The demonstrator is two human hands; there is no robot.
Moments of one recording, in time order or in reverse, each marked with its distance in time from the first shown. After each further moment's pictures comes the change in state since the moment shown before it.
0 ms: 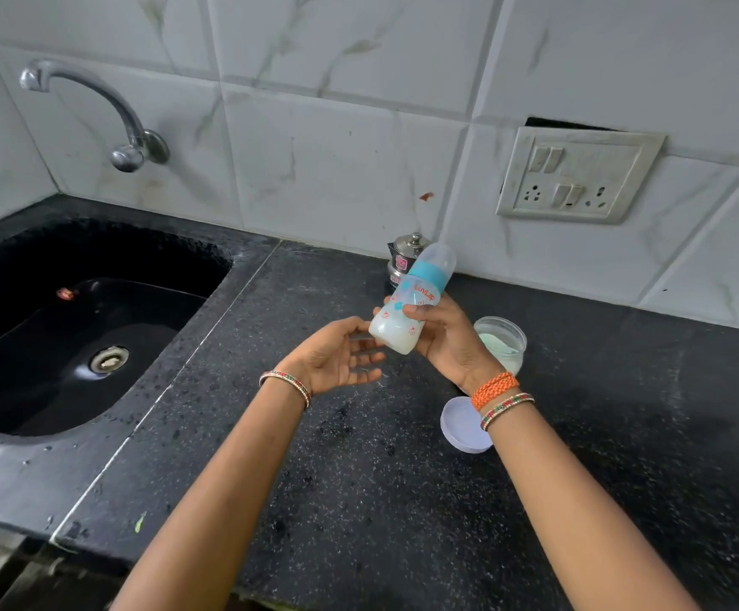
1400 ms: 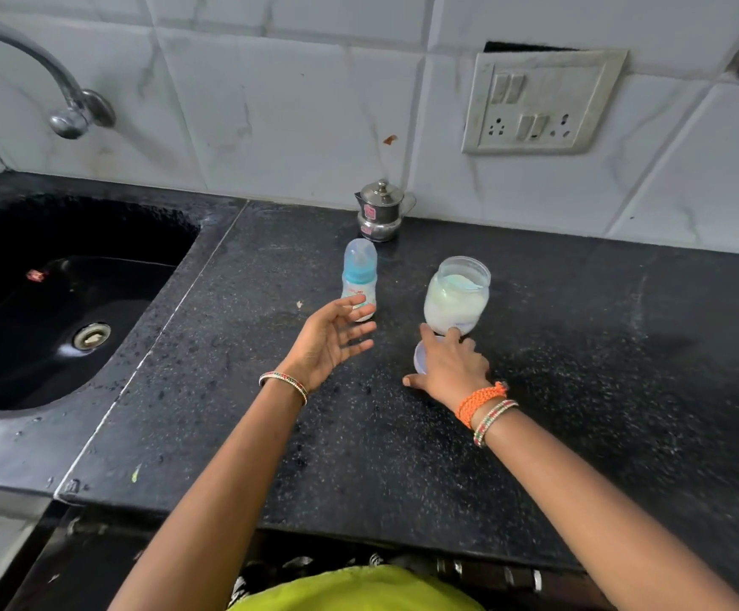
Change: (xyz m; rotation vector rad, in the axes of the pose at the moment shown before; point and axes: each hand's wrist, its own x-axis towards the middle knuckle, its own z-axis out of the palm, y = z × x) left_hand -0.005 -0.059 0.019 -0.067 0.059 0.199; right_hand -0.088 0.046 -0.034 -1.821 0.280 0.516
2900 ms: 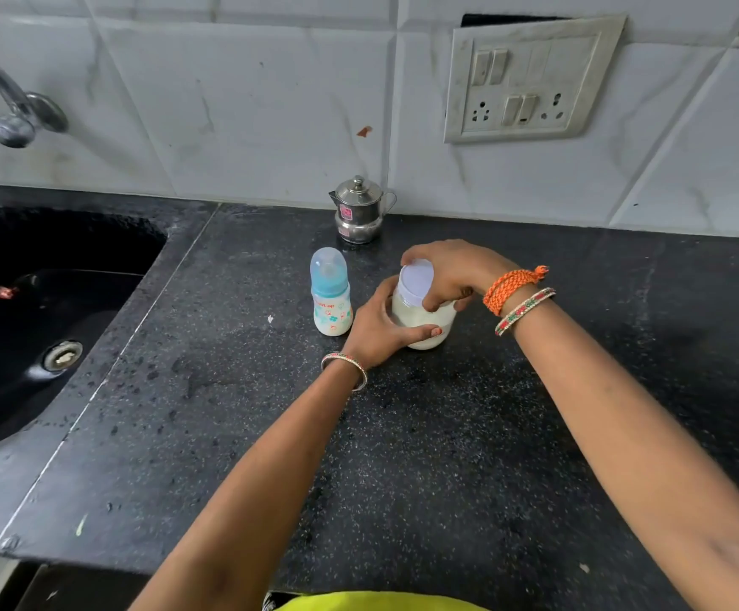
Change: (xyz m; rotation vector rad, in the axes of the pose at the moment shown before) left_hand 0.097 -0.042 0.061 0.854 0.018 0.309; right_hand 0.066 0.021 -0.131 0.110 -0.145 -0.233
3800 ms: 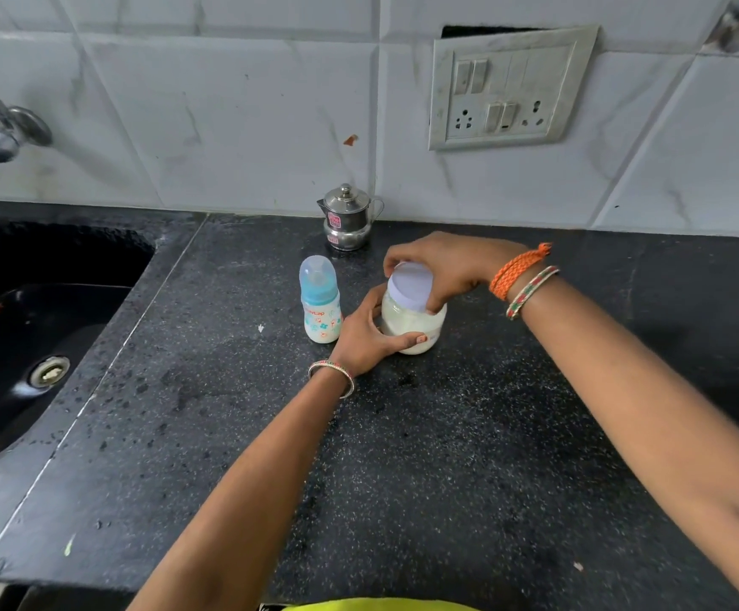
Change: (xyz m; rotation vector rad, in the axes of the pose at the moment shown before) left_hand 0.003 -0.011 -0.004 0.037 -0.023 0.031; right_hand 0.005 0.015 -0.017 -0.232 -0.029 -0.286
